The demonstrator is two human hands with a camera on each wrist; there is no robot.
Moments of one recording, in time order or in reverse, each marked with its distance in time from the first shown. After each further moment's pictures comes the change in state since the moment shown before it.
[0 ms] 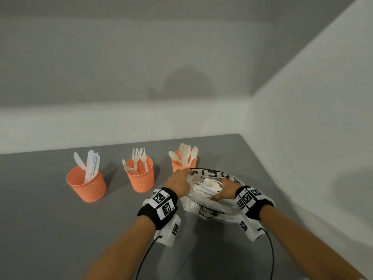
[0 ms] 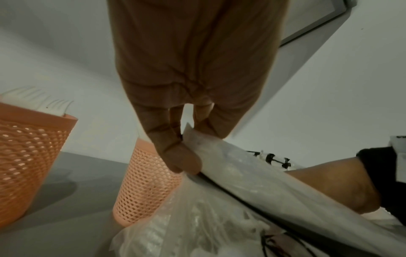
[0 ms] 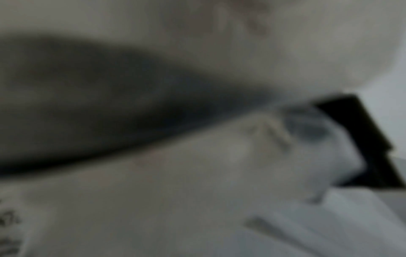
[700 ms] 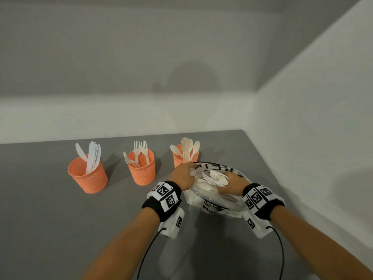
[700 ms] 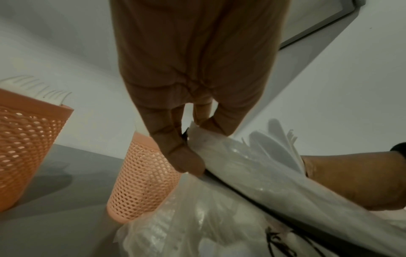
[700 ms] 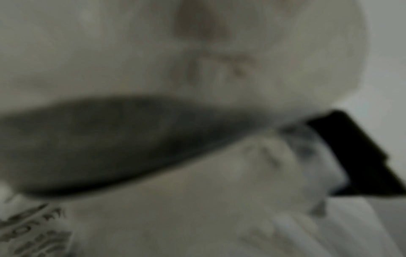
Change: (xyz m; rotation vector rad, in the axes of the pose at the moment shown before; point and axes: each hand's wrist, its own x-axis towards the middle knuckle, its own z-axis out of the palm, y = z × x) left_hand 0.014 -0.003 0.011 -0.071 0.028 0.031; right_hand -0.002 0.013 -0.002 -0.009 0.149 -0.109
